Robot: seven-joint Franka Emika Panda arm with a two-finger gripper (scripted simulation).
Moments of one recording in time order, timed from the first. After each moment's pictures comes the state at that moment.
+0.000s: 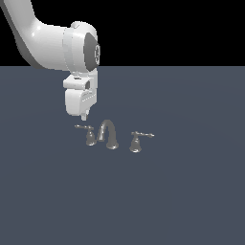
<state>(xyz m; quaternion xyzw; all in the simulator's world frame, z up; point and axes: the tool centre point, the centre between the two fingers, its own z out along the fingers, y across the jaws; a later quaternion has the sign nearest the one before) 0.033 0.145 0.107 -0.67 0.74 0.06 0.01</state>
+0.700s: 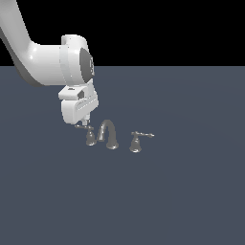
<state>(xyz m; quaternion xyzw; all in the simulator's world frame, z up) 0.050 0.150 0.077 -0.62 0.78 0.00 0.00</state>
